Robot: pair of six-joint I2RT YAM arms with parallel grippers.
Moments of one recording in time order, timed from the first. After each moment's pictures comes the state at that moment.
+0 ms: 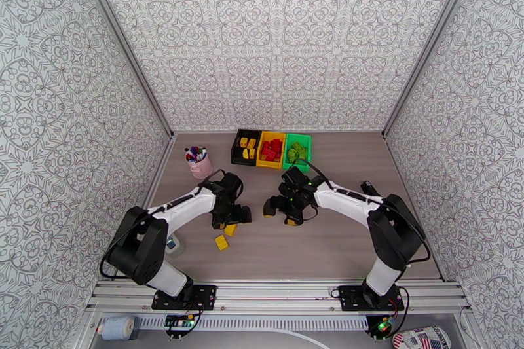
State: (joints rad) left arm -0.48 1.59 0.94 -0.82 0.14 -0.60; right arm 0.70 1.72 1.15 -0.62 -0.50 0.83
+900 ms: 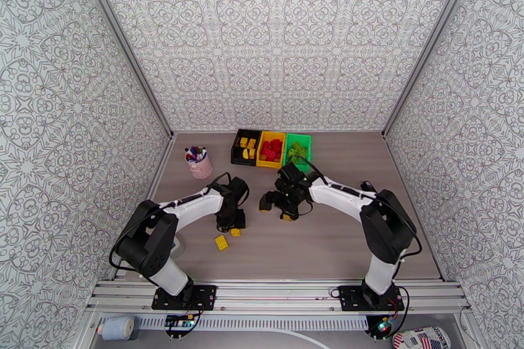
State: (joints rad) left arm -0.52 1.63 0.94 -0.82 0.08 -0.65; right arm 0.70 1.85 1.33 -0.65 -0.51 0.81
